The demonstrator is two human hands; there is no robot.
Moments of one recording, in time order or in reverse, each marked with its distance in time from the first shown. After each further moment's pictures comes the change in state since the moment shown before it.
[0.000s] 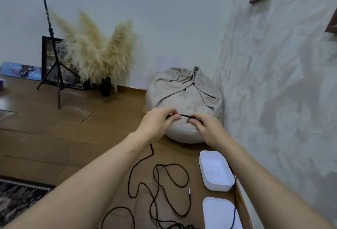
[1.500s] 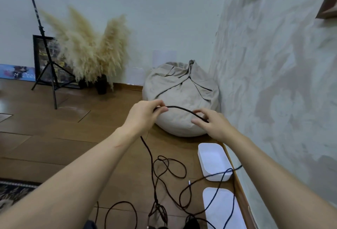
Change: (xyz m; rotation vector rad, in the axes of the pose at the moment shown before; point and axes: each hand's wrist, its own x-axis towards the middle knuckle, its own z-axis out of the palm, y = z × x) left_hand -0.006 -0.015 -0.013 0.099 0.107 0.025; right_hand -0.019 0.026 -0.016 -0.019 -0.033 0.130
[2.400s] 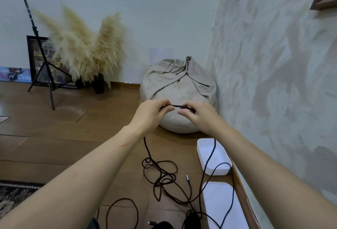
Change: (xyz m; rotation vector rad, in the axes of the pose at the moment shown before) left_hand 0.003 0.015 0.015 -0.039 -0.072 0.040; right_hand 0.007 -0.031 0.005 -0.066 0.040 -0.170
